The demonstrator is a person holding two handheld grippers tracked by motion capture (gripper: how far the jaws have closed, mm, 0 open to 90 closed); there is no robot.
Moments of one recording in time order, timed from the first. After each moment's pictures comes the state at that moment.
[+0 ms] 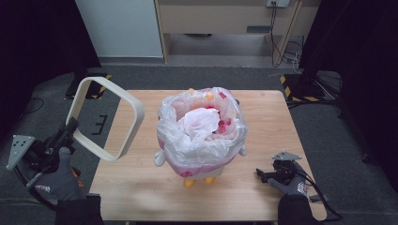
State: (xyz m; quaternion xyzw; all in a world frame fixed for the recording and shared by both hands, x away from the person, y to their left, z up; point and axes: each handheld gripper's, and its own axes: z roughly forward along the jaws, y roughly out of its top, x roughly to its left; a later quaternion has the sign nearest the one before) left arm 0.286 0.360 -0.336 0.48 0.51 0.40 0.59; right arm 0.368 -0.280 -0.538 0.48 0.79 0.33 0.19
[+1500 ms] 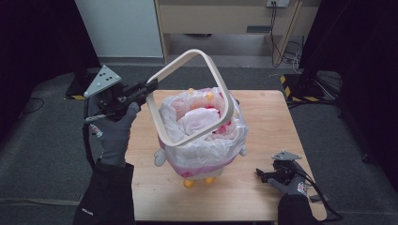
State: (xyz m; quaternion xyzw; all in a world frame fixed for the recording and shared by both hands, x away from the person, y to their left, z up) left arm 0.369 0.201 -0.230 0.68 0.34 0.27 0.59; right arm 0.368 -0.280 -0.538 0.48 0.79 0.33 0.19
